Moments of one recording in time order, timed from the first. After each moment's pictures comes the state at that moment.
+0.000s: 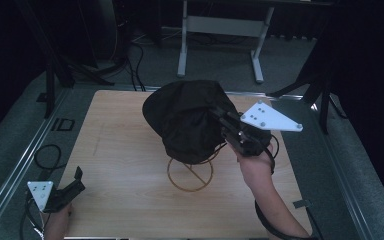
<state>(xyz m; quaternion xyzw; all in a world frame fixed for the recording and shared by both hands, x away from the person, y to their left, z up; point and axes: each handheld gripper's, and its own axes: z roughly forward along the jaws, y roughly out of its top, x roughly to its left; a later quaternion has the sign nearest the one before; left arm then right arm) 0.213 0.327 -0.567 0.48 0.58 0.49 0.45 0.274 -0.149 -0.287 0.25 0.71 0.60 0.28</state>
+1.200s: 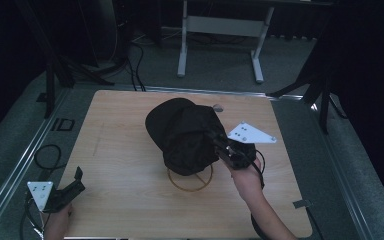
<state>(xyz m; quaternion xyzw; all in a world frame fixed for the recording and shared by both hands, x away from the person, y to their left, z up) 0.212 0.327 -0.567 0.48 0.58 0.49 0.45 0.293 -0.151 -0.368 0.30 0.75 0.55 0.23</state>
